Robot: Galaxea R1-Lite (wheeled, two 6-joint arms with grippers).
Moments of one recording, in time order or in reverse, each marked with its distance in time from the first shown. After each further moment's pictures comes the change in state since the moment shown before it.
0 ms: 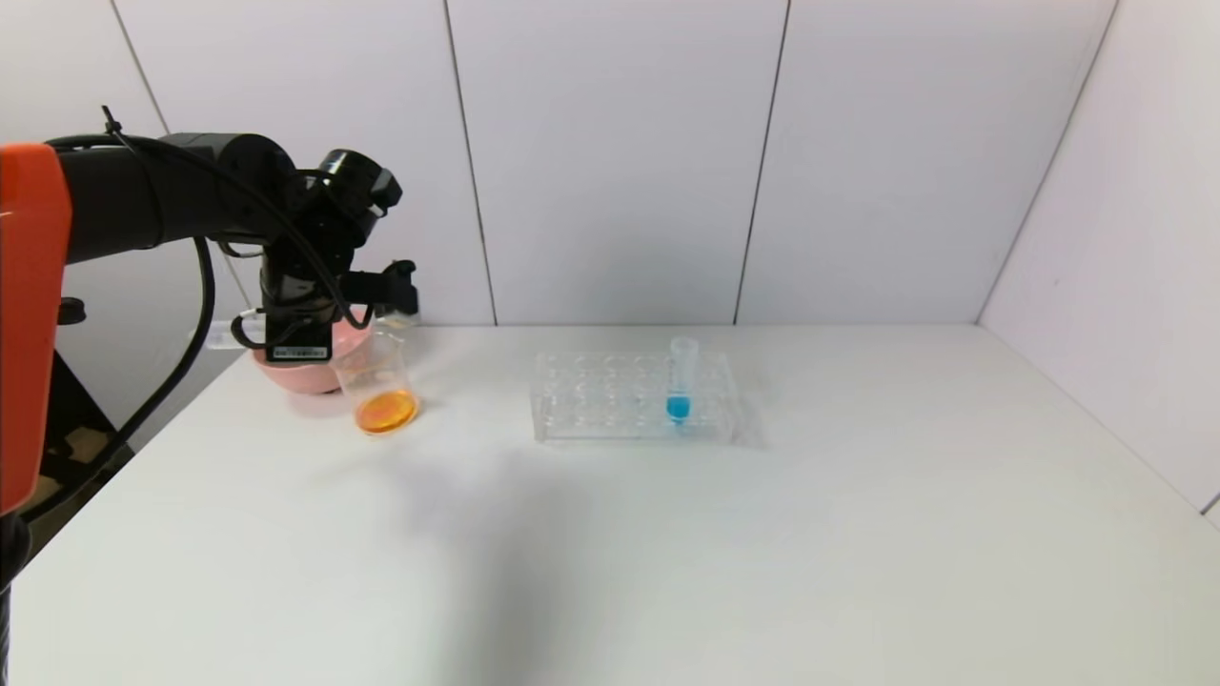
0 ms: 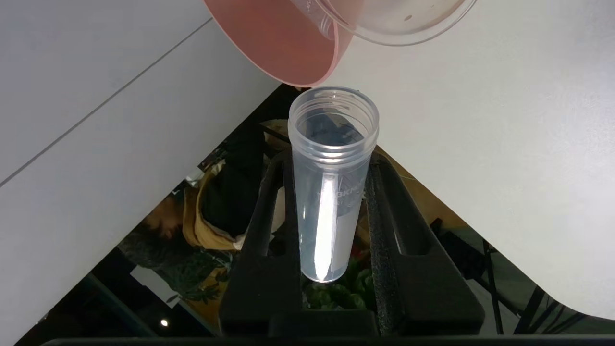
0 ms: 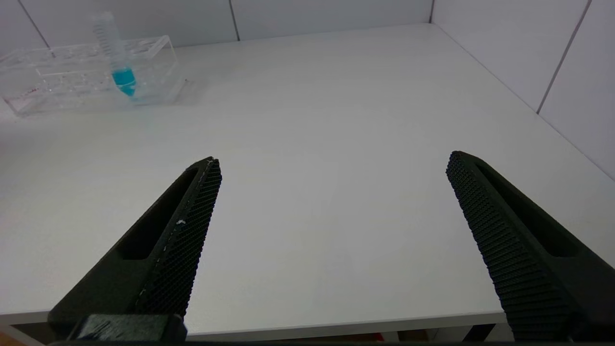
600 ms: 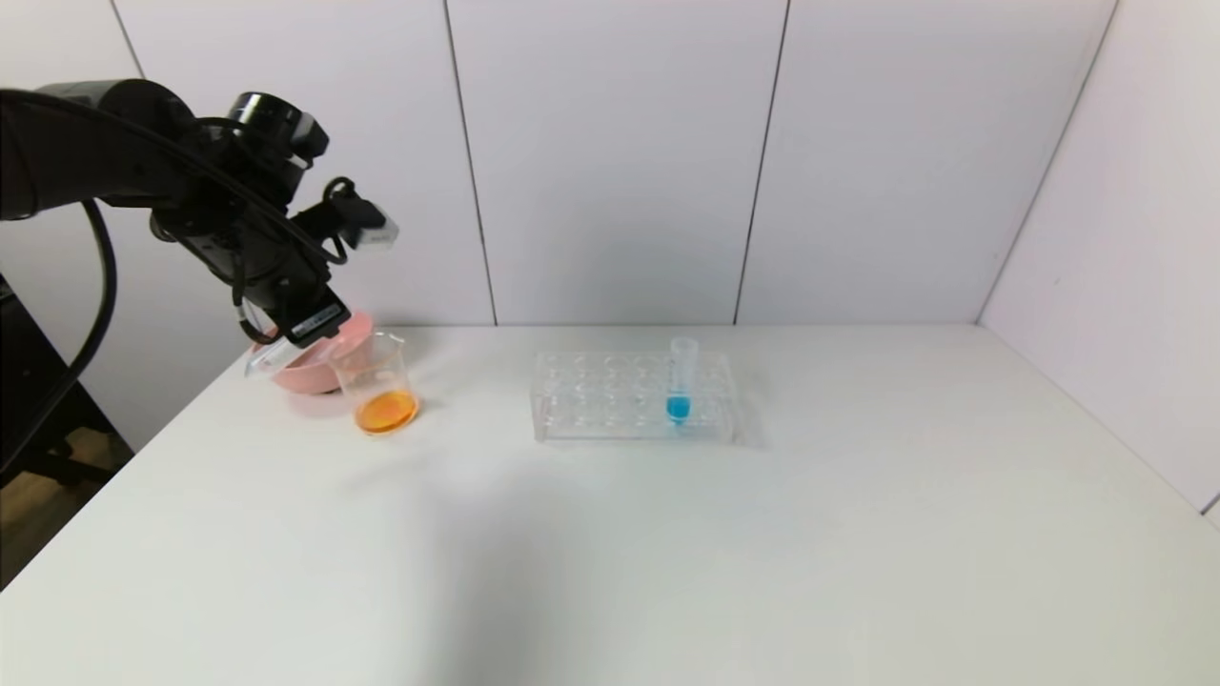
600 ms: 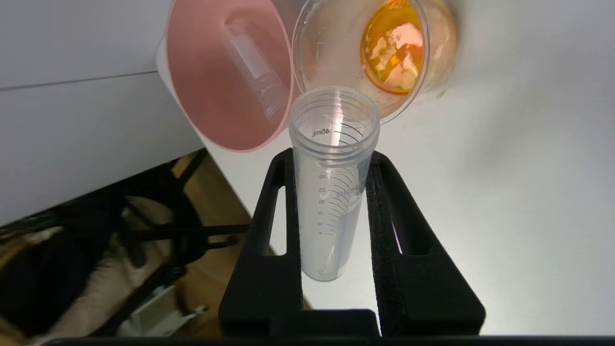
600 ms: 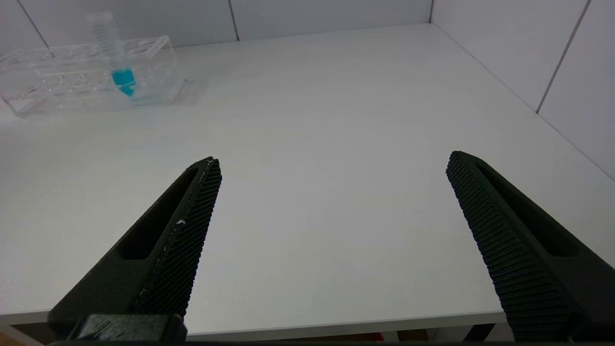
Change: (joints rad) left arm 0.083 -0.111 0.025 -0.033 -0.473 -0.463; right arm 0.000 0.000 0.000 0.000 0.000 0.000
